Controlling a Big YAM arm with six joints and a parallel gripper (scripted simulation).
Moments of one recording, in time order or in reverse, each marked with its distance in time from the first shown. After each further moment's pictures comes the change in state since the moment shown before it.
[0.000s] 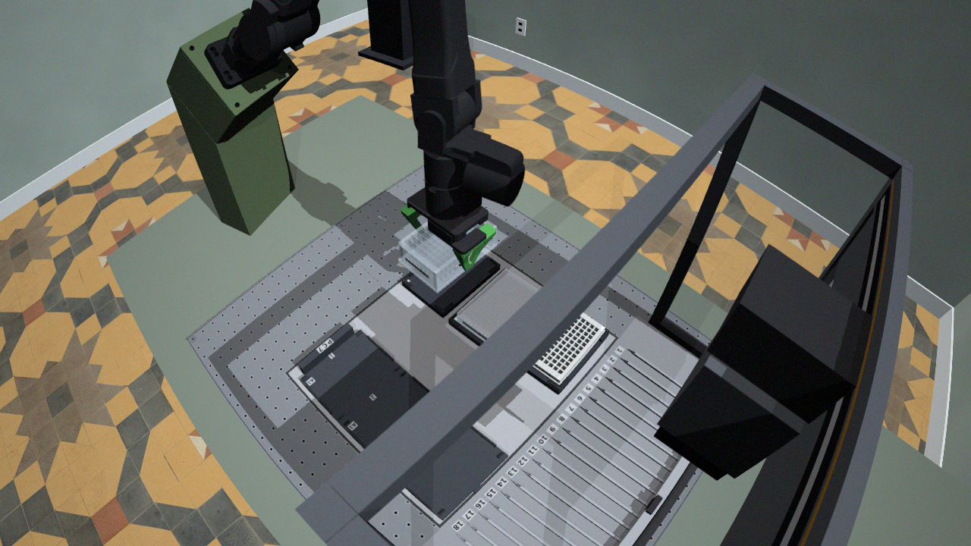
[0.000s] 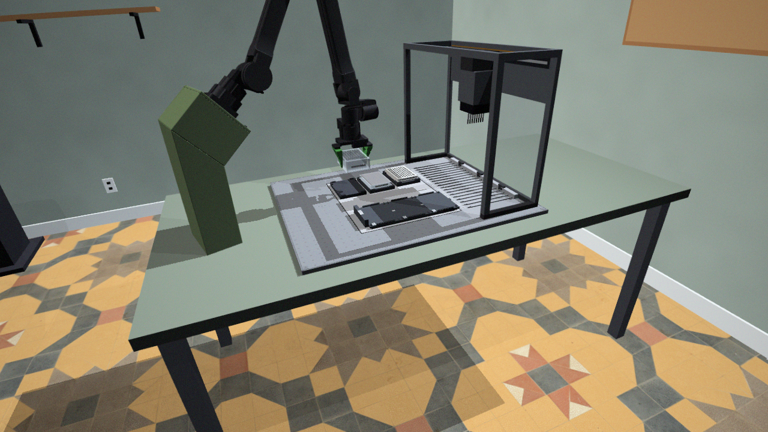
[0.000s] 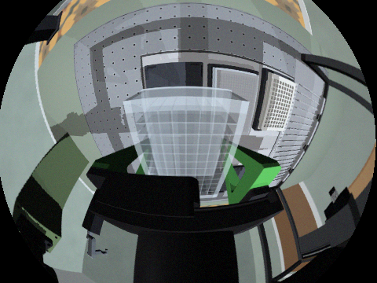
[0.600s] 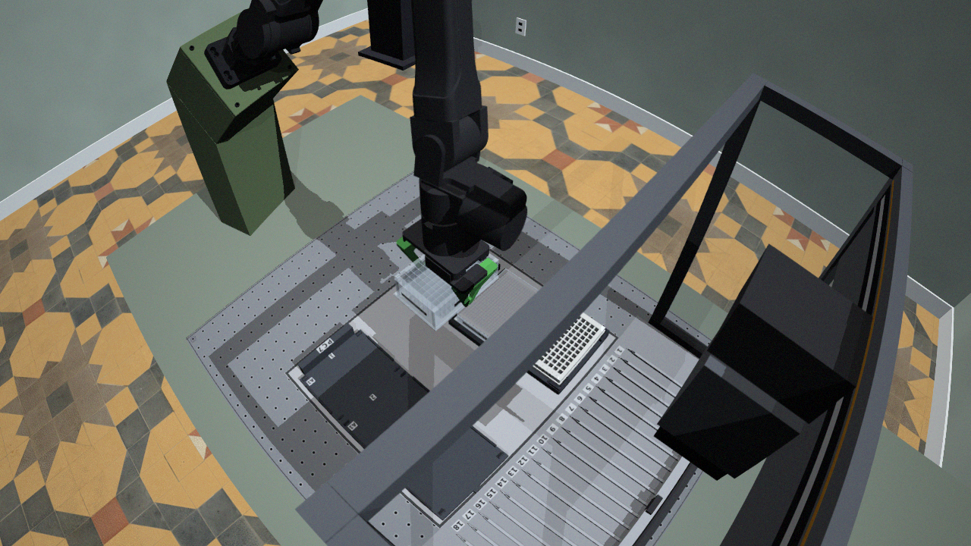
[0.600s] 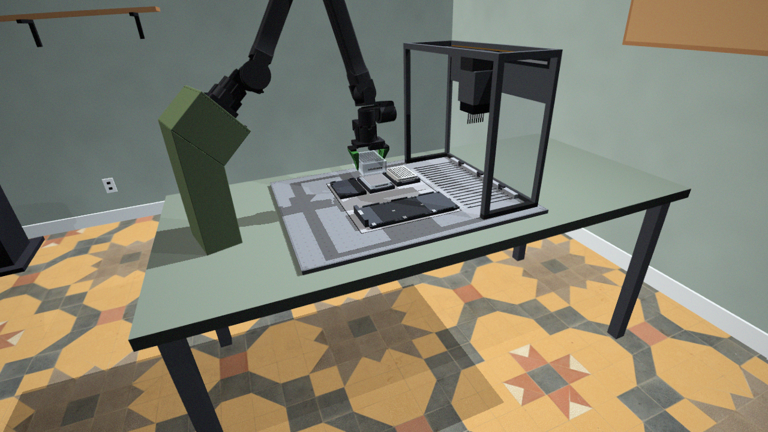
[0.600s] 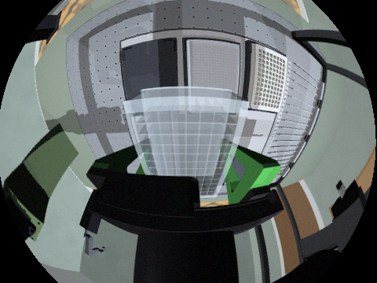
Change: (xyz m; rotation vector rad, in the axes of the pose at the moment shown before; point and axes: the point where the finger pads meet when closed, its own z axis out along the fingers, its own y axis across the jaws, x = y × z) arm 0.046 -0.044 0.001 -0.001 -0.001 0.000
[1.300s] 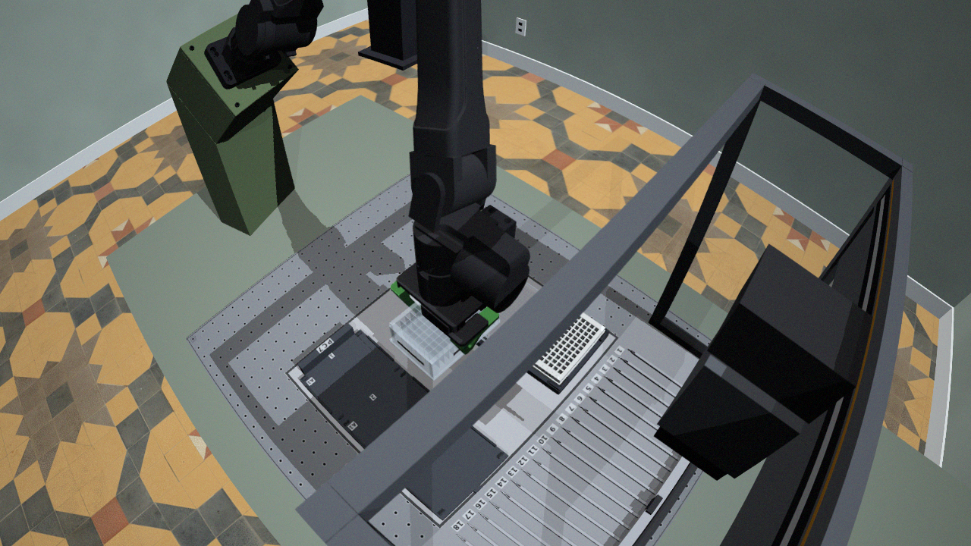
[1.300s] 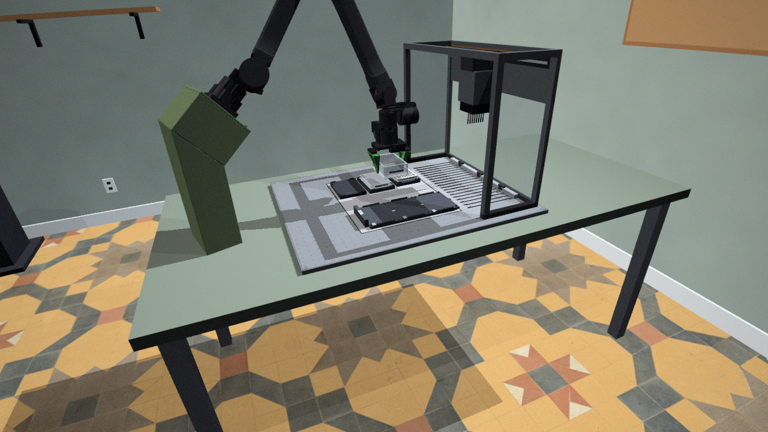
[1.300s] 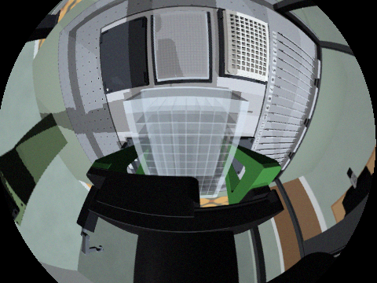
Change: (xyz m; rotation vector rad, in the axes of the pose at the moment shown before) arm 0.056 -0.053 -0.001 0.003 0.002 0.000
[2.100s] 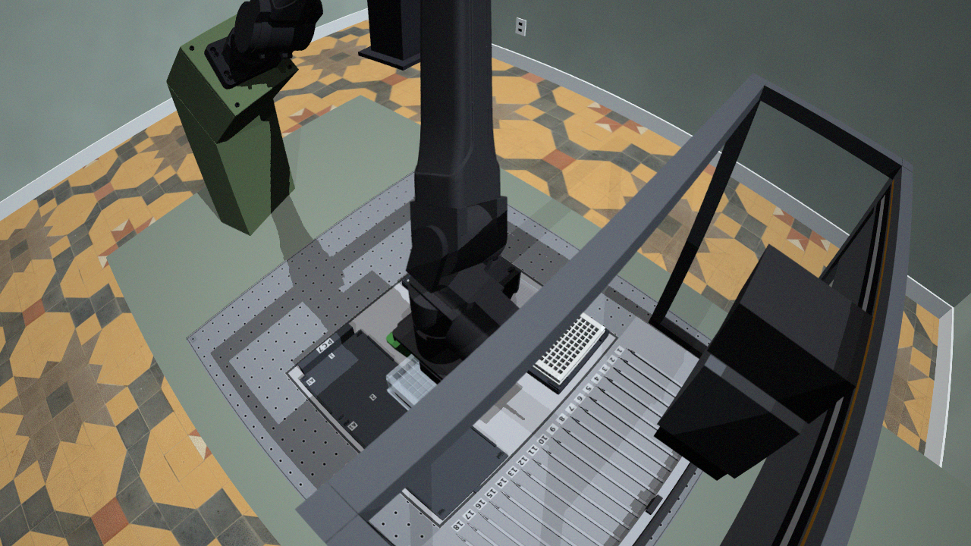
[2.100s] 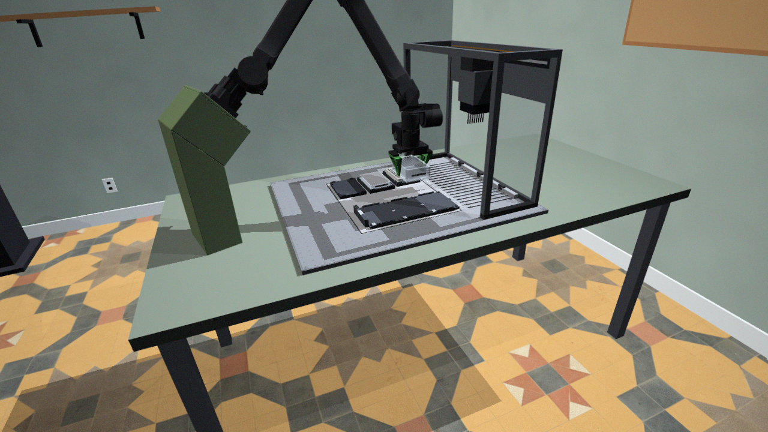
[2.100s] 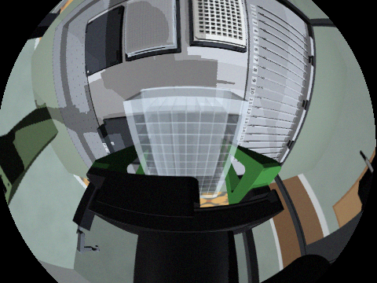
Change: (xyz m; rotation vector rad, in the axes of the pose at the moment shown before) arm 0.054 -0.054 0.000 -0.002 -0.006 -0.008
